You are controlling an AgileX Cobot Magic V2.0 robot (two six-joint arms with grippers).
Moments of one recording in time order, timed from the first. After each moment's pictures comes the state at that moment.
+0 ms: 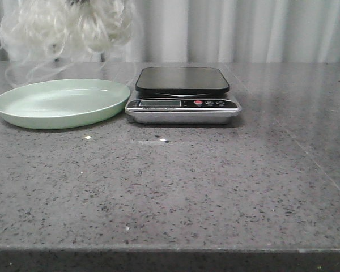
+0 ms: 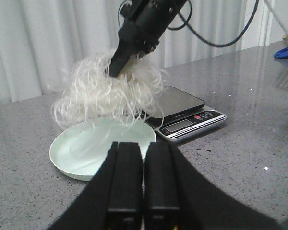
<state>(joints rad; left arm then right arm) -0.52 -0.01 -0.37 -0.09 0.50 0.15 0.64 2.17 -2.34 0.30 1.10 -0.11</state>
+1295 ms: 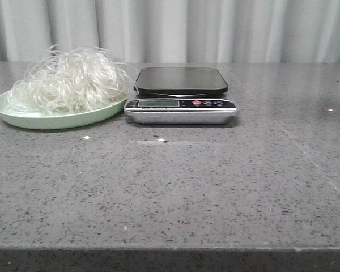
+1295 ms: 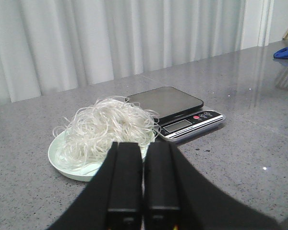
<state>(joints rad) -0.52 -0.01 -0.37 -0.09 0.50 0.15 0.14 1.25 -1.46 0.30 0.87 -0.13</state>
